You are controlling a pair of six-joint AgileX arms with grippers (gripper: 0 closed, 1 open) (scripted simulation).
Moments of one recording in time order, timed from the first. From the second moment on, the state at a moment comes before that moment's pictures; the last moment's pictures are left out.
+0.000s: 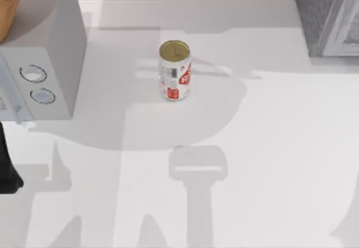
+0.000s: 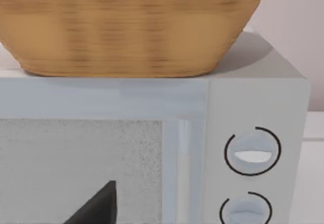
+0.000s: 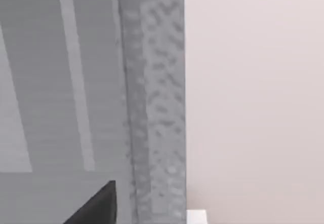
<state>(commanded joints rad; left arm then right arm) 0.00 0.00 0.00 0.00 0.00 0.00 -1.06 1.47 1.09 0.37 -1.04 0.03</state>
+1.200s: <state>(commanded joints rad) 0.00 0.00 0.00 0.00 0.00 0.00 -0.98 1.34 1.75 -0.38 -0.97 0.03</state>
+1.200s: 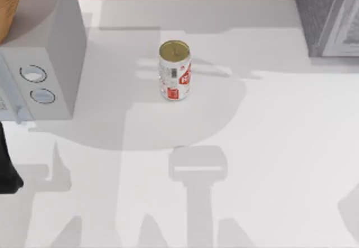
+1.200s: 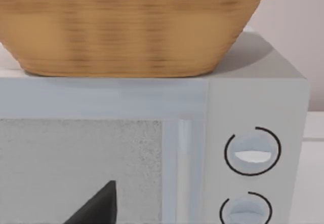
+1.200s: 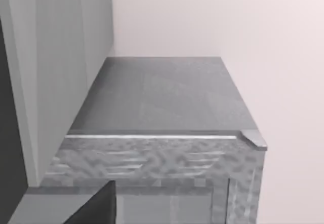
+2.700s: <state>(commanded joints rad) 0.00 0.00 0.00 0.00 0.00 0.00 0.44 1.29 1.72 -0.44 0.45 0.02</state>
